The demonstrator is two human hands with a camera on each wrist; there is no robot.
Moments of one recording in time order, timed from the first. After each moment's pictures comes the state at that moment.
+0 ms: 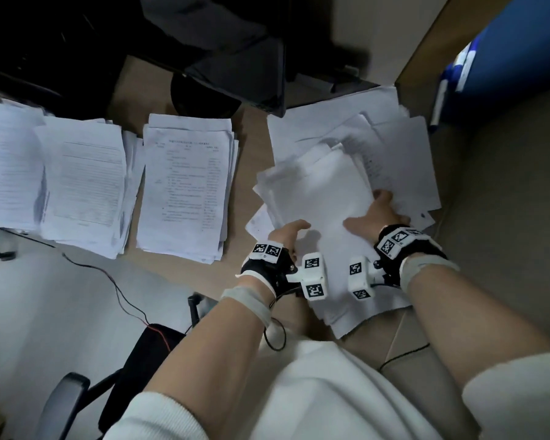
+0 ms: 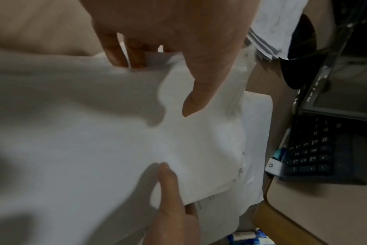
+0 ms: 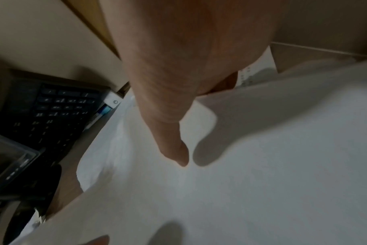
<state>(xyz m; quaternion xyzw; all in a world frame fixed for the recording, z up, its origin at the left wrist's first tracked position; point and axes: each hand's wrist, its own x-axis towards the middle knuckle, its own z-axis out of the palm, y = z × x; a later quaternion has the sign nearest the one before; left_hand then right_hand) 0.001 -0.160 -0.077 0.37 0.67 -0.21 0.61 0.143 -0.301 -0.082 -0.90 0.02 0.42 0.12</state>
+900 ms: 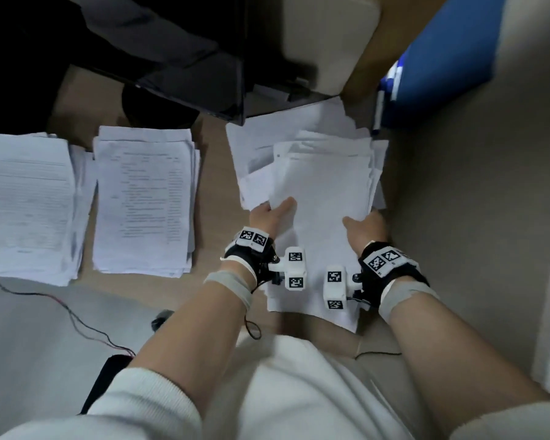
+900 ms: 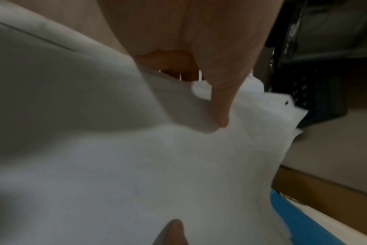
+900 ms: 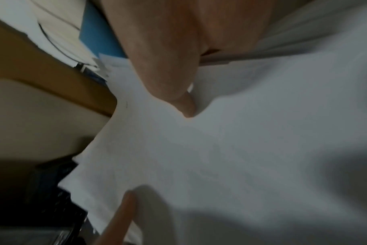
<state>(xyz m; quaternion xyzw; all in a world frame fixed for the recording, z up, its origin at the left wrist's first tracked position) 0.037 -0.170 -0.064 0.51 0.52 -0.10 0.67 0.120 -0.346 -0.057 -0.89 0.19 0.28 0.32</state>
